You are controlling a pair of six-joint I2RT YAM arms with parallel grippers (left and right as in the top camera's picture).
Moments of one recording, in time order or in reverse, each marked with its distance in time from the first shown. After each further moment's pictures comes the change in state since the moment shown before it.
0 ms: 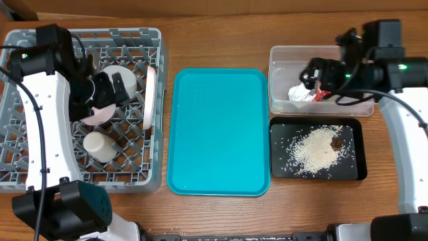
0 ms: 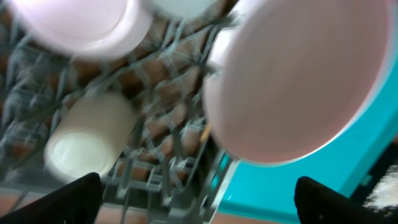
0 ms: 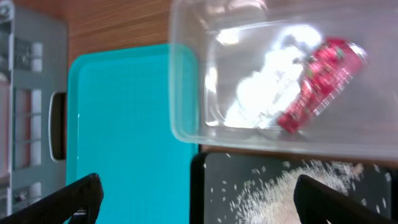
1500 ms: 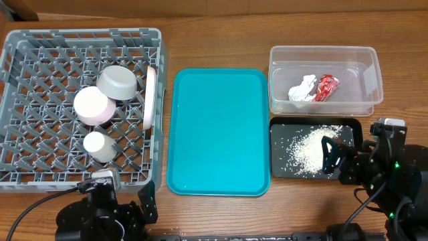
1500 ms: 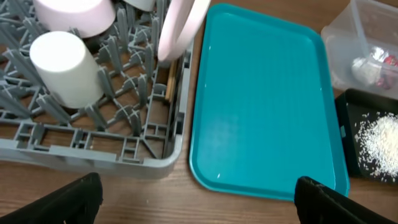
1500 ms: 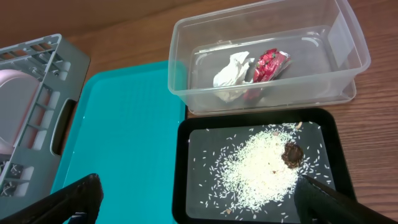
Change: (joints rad) left arm -0.183 -1.394 -0.867 0.219 0.000 -0.057; right arm 0.037 -0.907 -0.508 0.012 0.178 0.080
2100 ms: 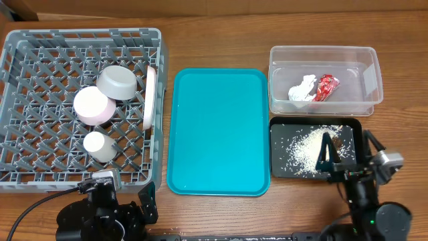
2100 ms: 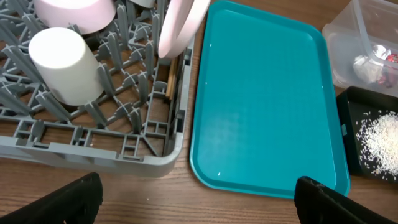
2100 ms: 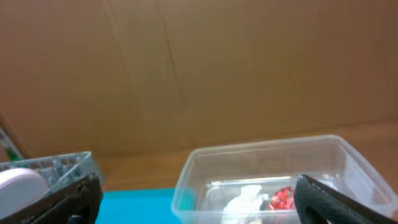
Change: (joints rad) left arm 0.000 0.000 -0.004 -0.005 0.000 0.000; right arm -0.018 -0.640 -0.851 1.006 0.037 -0.006
